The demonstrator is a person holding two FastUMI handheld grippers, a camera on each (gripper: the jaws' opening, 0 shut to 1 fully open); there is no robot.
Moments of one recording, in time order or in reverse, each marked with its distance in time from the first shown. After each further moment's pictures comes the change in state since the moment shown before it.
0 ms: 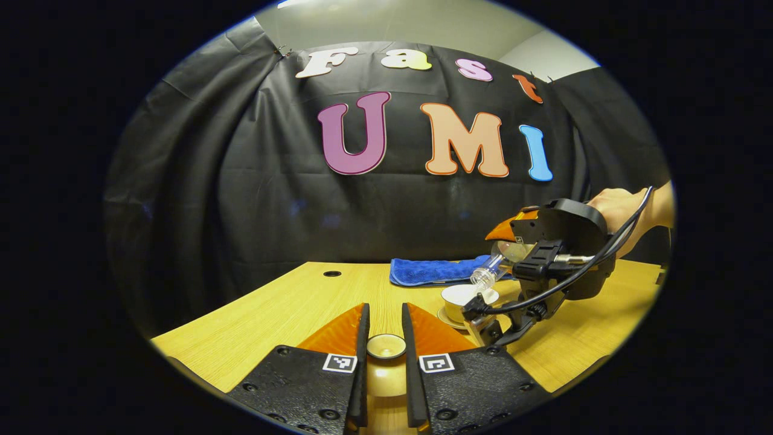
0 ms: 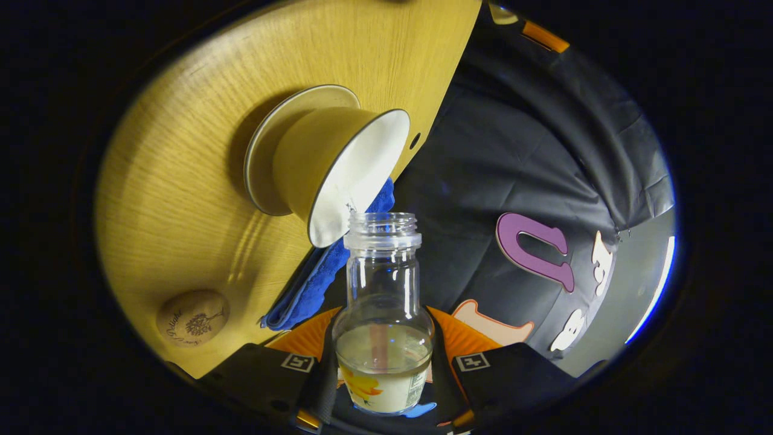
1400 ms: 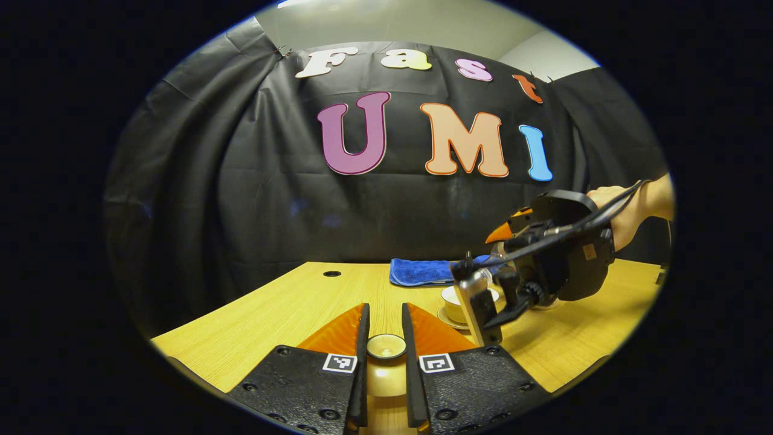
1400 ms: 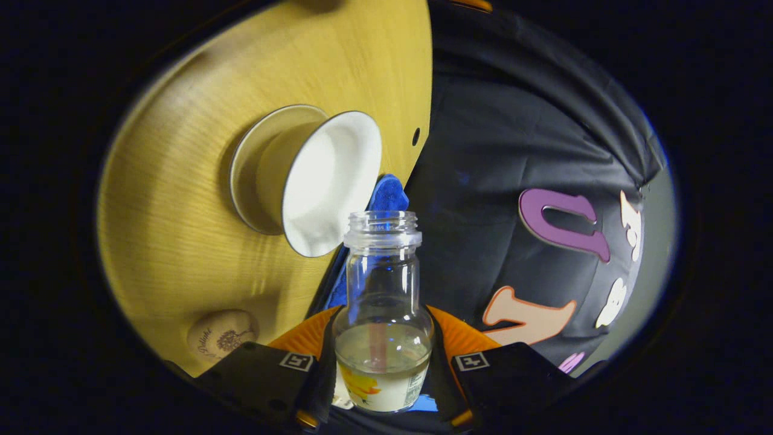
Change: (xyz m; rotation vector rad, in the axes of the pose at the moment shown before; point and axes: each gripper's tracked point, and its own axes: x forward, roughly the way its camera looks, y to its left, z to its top) left arm -0.001 0.000 0.001 0.000 0.001 -0.001; right arm -0.002 0.019 -0.006 0.333 0.004 0.212
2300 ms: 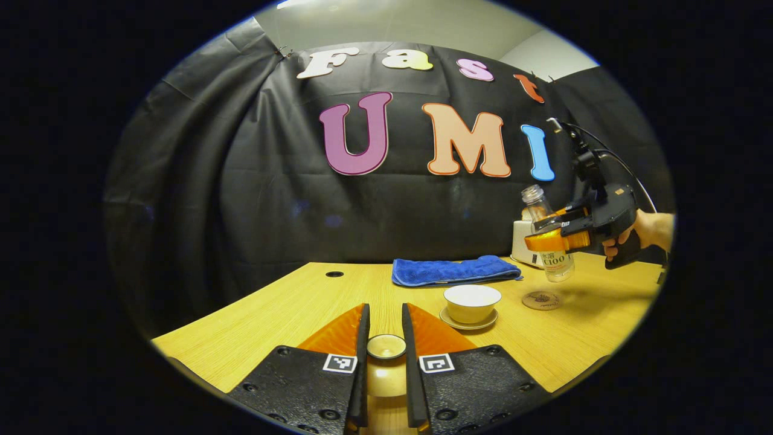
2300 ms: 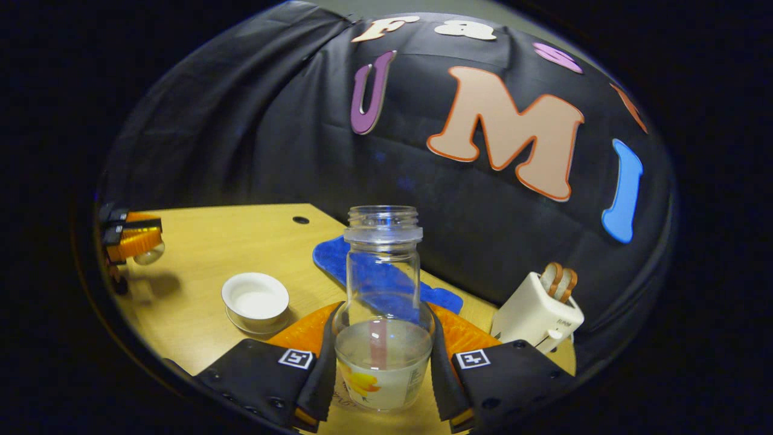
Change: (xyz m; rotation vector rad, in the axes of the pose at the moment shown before) left arm 0.000 0.001 0.000 0.002 -0.001 0.013; right arm -0.035 -0.025 -0.077 1.515 -0.186 0.070
